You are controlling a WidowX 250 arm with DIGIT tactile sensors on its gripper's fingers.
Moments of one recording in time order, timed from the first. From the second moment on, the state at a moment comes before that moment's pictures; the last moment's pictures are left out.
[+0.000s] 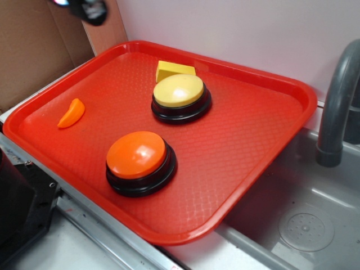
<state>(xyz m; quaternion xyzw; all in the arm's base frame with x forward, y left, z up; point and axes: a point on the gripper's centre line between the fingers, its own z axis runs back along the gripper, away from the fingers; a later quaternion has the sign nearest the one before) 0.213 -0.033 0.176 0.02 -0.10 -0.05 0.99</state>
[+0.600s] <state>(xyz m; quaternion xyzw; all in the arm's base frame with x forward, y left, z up) 0.255 -0.041 0.089 0.03 -0.03 0.01 1.00</state>
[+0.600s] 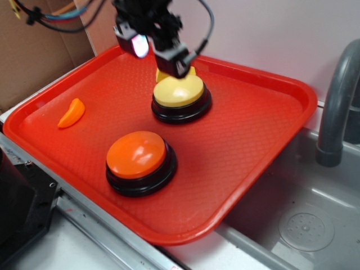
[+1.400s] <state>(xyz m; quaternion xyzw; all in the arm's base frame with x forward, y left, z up) 0.285 -0.020 0.053 0.01 -0.02 0.01 1.00</state>
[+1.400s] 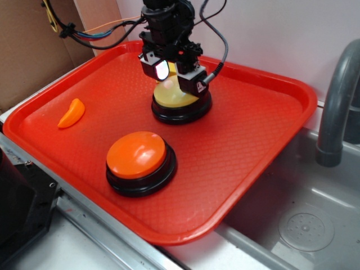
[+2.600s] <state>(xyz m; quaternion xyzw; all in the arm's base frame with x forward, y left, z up) 0.258 -0.009 0.149 0.02 -0.06 0.00 1.00</state>
